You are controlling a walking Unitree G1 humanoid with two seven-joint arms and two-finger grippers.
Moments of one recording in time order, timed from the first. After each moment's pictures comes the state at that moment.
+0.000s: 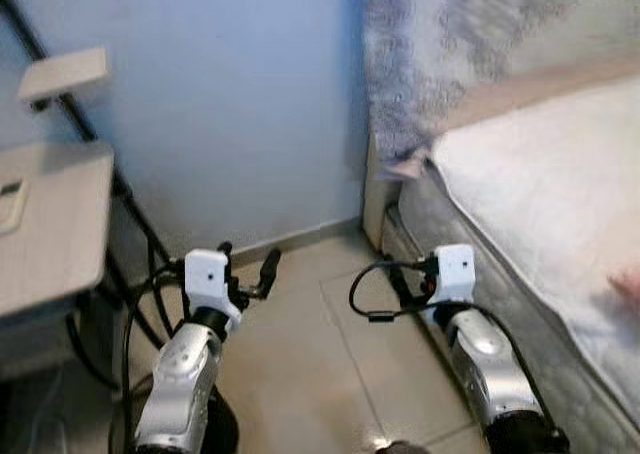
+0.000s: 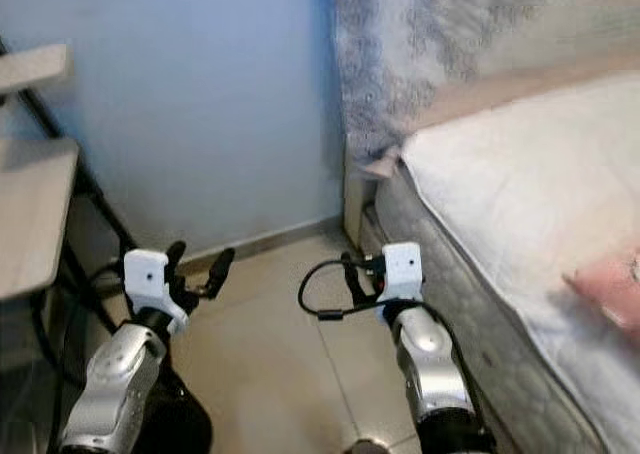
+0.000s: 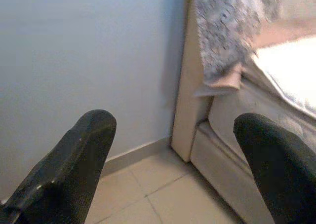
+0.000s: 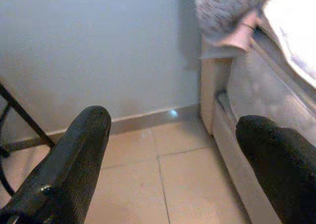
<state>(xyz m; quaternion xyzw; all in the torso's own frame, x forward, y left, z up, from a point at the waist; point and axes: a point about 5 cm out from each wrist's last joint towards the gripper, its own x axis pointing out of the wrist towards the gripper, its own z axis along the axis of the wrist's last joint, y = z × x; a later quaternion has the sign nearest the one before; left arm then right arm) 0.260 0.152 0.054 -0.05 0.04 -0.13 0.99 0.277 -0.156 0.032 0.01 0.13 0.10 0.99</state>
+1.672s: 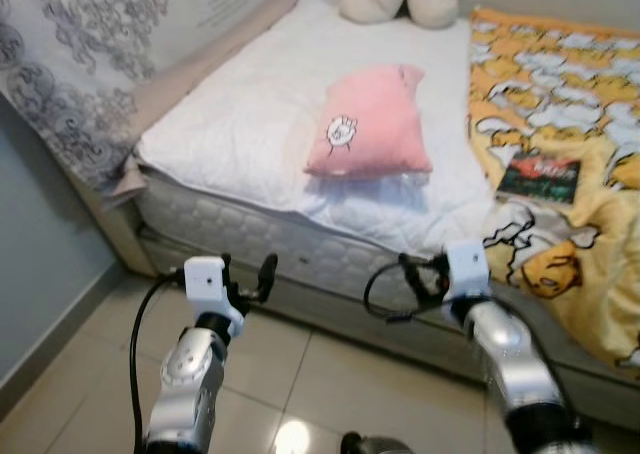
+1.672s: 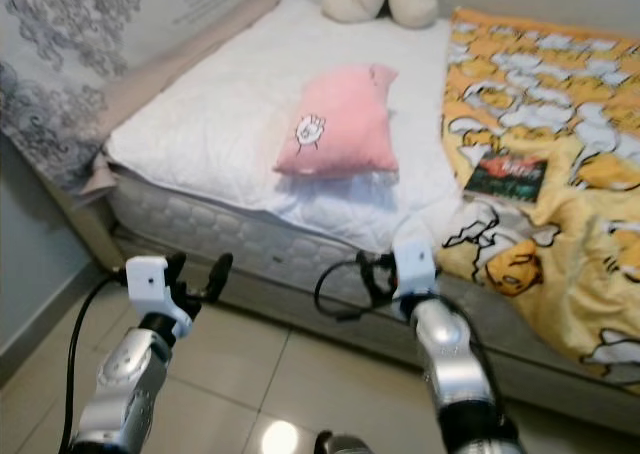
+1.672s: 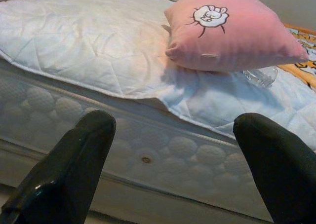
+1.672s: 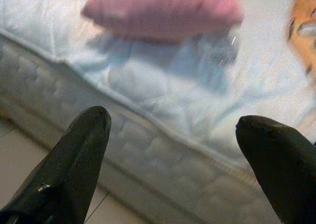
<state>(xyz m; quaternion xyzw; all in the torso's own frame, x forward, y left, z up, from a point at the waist) 0.258 0.156 0.037 -0.09 0.07 -0.08 0.99 0.296 -0.177 0.051 -0.07 0.12 0.11 0.98</state>
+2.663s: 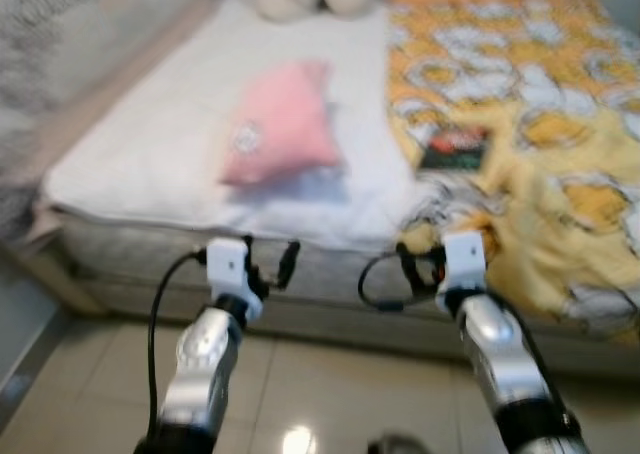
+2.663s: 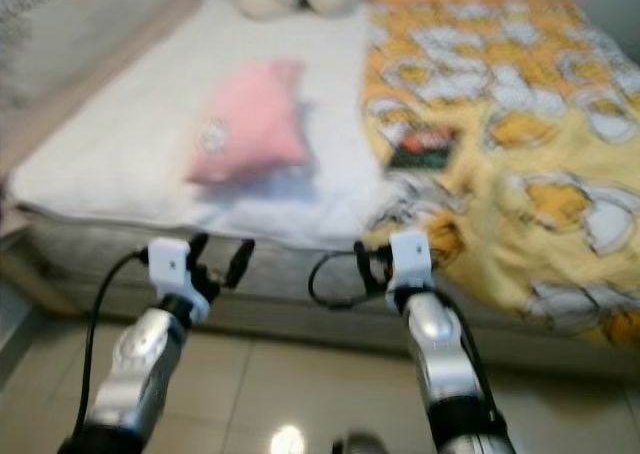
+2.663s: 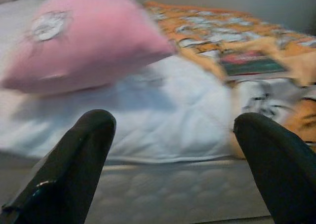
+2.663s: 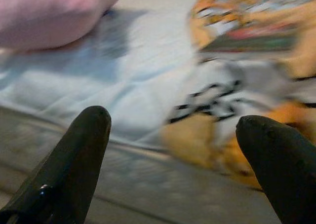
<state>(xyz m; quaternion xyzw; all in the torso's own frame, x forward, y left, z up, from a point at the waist) 0.273 0.131 0.053 -0.07 0.03 -0.15 0.99 0.292 -0.173 0.050 -0.05 0.09 0.08 0.99</state>
